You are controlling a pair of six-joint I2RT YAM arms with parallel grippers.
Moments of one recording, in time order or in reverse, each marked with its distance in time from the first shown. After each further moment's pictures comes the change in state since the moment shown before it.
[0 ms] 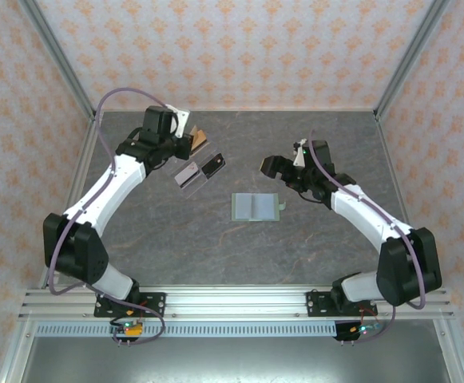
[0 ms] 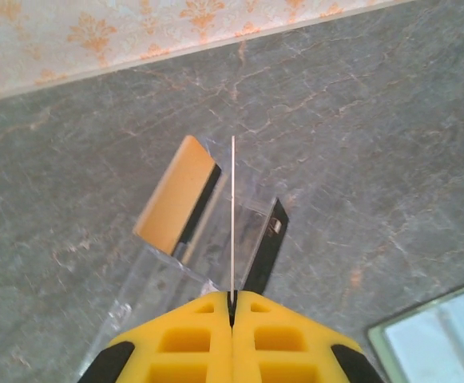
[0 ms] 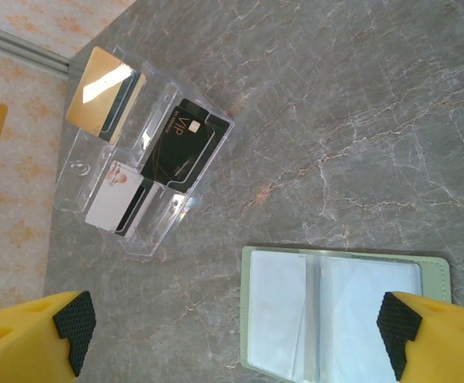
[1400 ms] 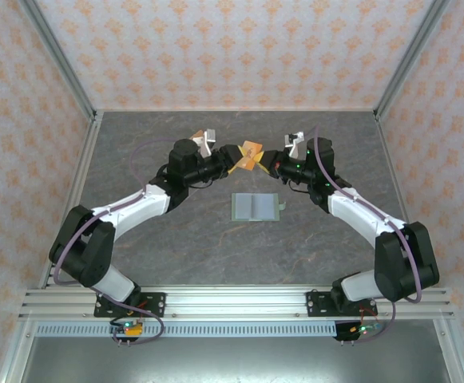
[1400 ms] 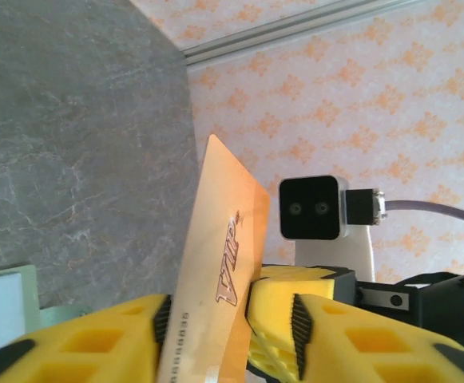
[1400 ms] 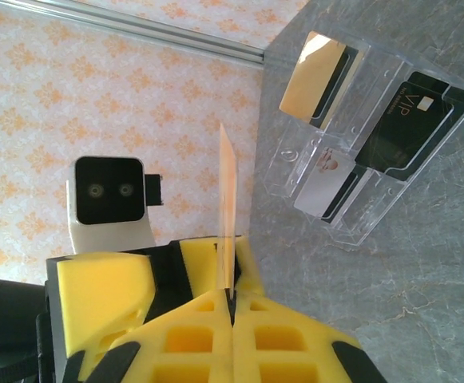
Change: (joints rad) left arm -0.240 -0.013 -0.430 0.913 0.390 -1.202; right arm 0.000 0.027 -0.076 0.514 -0.361 0.436
